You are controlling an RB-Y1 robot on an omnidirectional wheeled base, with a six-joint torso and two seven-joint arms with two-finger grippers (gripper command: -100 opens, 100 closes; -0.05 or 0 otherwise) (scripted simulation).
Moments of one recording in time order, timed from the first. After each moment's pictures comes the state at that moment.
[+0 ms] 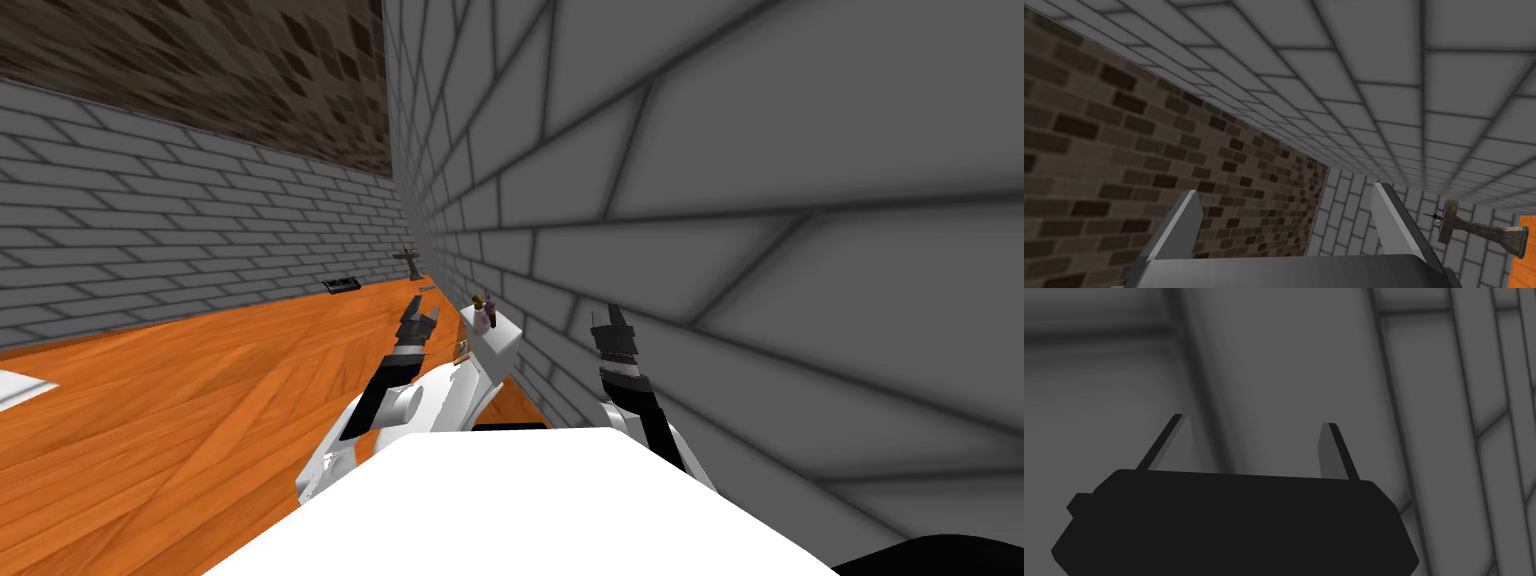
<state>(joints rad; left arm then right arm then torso) 0.36 0.17 0.09 -2.16 0.08 -0.28 0.14 0.54 -0.03 -0.06 -2.28 0.01 -0.47 -0.05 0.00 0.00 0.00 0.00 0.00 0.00</state>
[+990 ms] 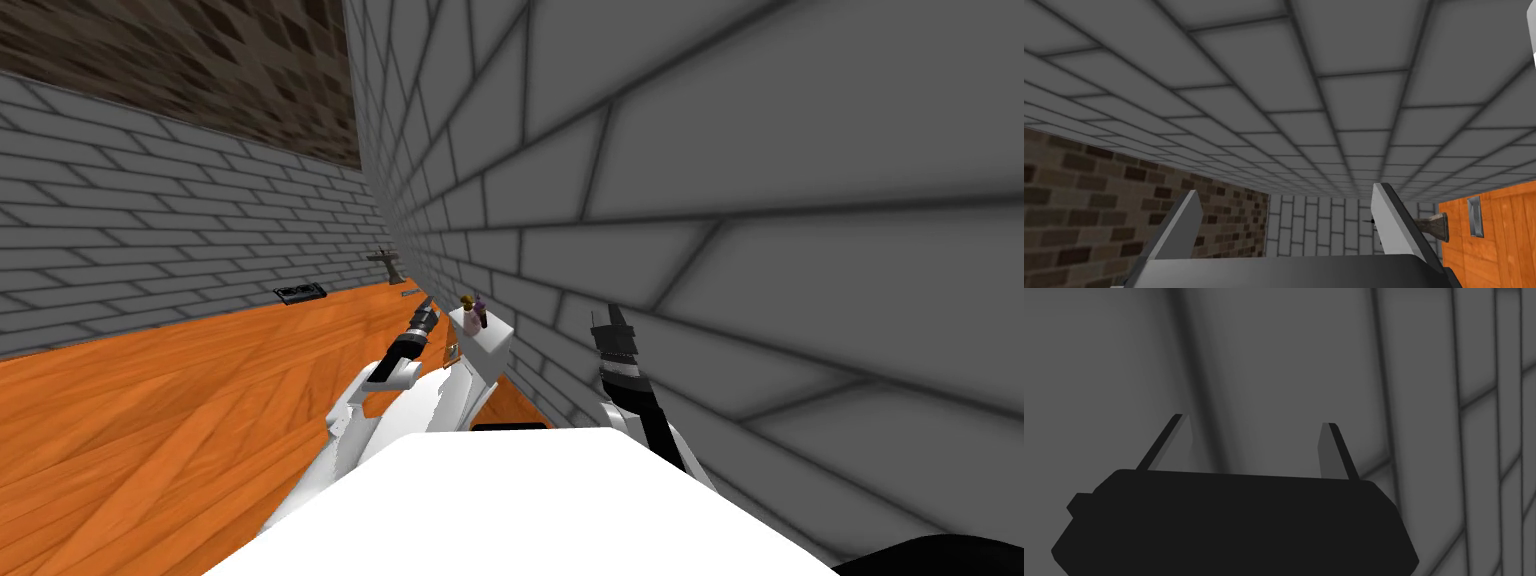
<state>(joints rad) 0.13 0.34 0.15 -1.92 0.04 0.01 0.23 0.54 -0.03 -0.06 -2.28 0.01 -0.47 -0.05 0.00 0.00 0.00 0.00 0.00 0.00</state>
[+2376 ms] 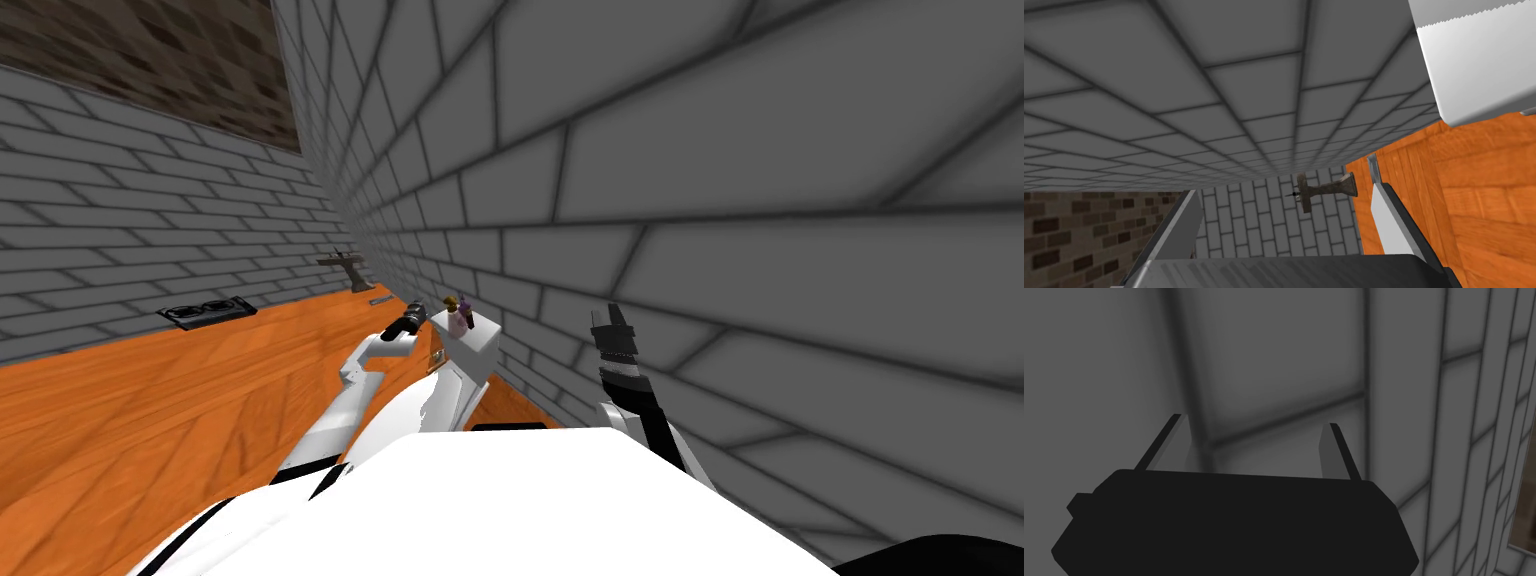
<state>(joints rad) -0.15 0.48 0.24 -1.60 -0.01 0.41 0.36 0.54 -0.03 -0.06 -2.28 0.01 -0.47 -0.05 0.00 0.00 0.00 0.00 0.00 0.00</state>
